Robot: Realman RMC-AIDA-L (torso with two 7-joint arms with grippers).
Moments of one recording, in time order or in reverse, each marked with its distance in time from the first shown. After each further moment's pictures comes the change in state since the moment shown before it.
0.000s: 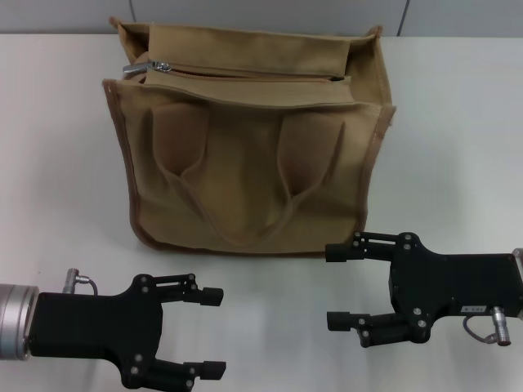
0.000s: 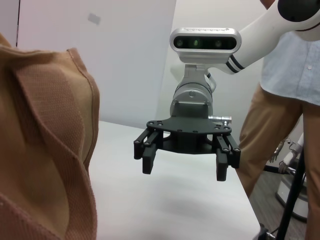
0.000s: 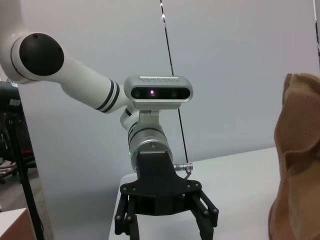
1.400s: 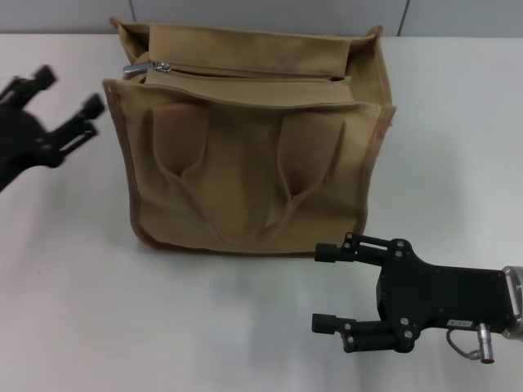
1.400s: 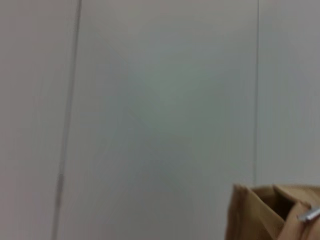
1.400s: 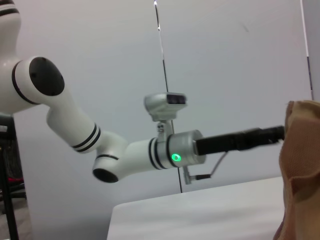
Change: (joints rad) left arm 0.026 -0.002 -0.376 -0.161 -0.495 -0.320 0.178; right arm -0.022 0.001 0.022 0.134 0.049 0.021 -0.142
